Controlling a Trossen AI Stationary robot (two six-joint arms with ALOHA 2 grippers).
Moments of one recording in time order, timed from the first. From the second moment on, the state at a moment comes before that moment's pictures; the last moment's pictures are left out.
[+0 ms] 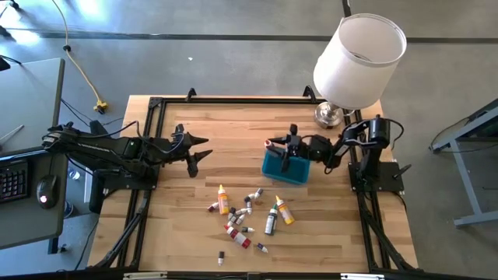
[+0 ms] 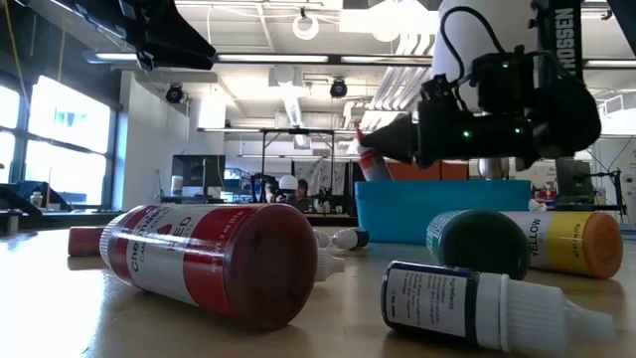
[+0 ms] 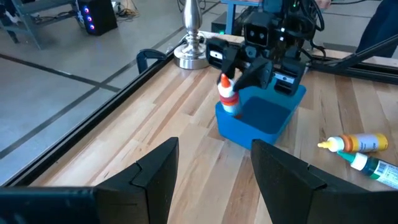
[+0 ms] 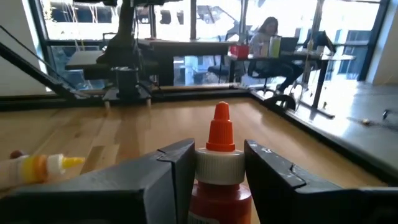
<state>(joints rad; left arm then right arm) -0.16 0.74 0.60 -0.19 -0.53 -0.19 -0.23 1.87 0.34 1.56 -0.01 0.01</state>
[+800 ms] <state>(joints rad) -0.16 0.74 0.60 -0.18 -0.53 -0.19 -0.23 1.65 0.21 1.31 0.00 0.00</state>
